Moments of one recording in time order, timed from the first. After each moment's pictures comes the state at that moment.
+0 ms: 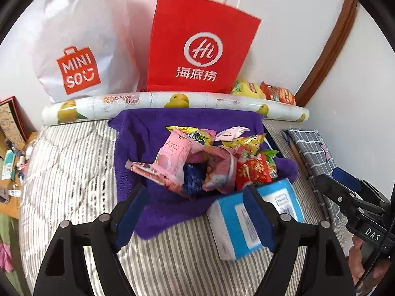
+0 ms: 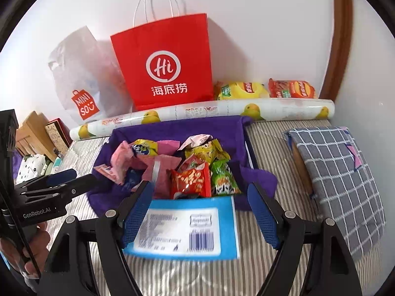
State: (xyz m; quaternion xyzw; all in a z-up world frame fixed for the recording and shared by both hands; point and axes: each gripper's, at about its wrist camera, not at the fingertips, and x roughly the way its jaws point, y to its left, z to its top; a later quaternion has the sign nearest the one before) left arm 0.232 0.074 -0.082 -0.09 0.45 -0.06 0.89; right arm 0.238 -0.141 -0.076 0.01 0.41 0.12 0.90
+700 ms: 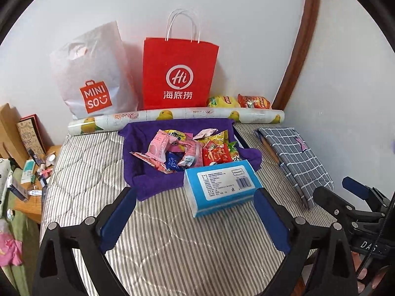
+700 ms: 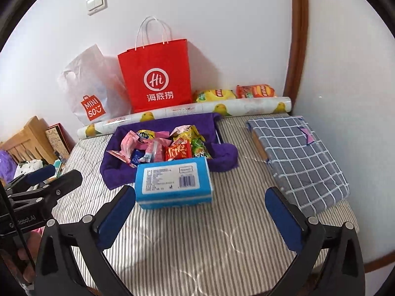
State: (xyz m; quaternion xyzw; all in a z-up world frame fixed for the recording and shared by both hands) left arm 0.105 0.029 -0.015 -0.05 0.38 -0.05 0.92; right arm 0.102 -0.179 -0.025 0.02 0.38 0.06 0.92
